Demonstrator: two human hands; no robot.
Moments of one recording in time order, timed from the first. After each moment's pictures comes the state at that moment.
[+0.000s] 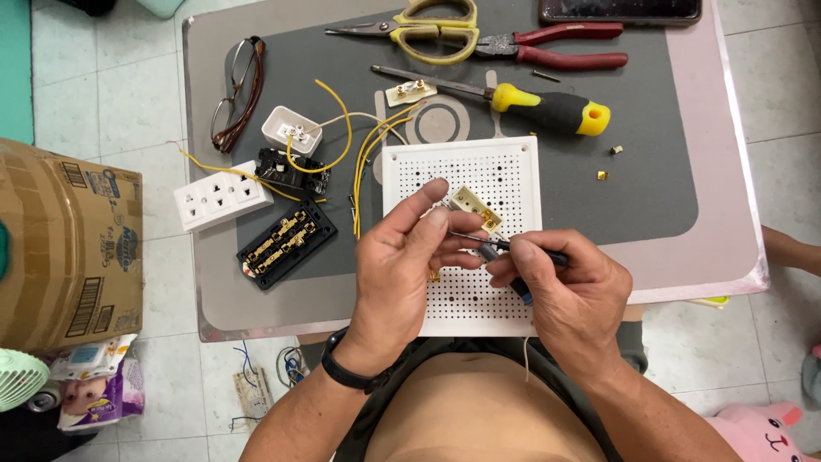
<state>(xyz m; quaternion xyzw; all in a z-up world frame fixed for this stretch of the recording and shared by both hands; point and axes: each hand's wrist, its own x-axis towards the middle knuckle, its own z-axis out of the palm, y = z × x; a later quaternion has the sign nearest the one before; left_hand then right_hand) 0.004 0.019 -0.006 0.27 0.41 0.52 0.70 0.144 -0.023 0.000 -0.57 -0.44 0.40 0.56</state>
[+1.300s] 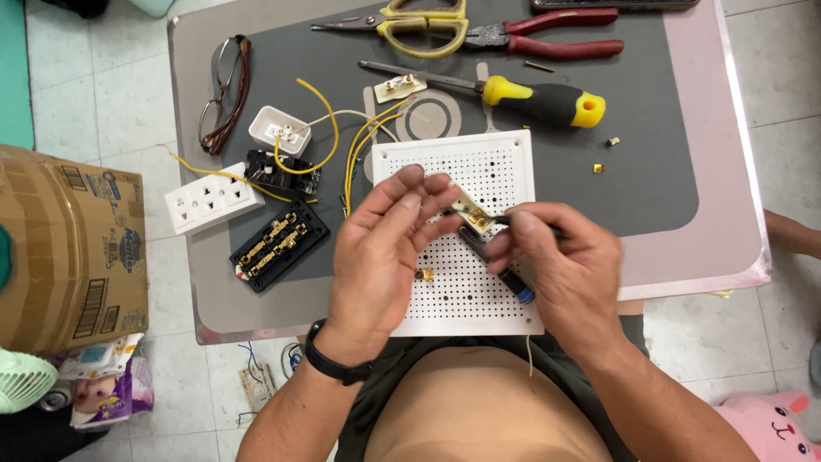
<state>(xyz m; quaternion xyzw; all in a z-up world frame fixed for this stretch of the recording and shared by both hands) -0.003 0.036 -0.005 0.20 0.39 0.54 0.72 0.155 -0.004 0.003 -0.57 -0.39 0.48 0.54</state>
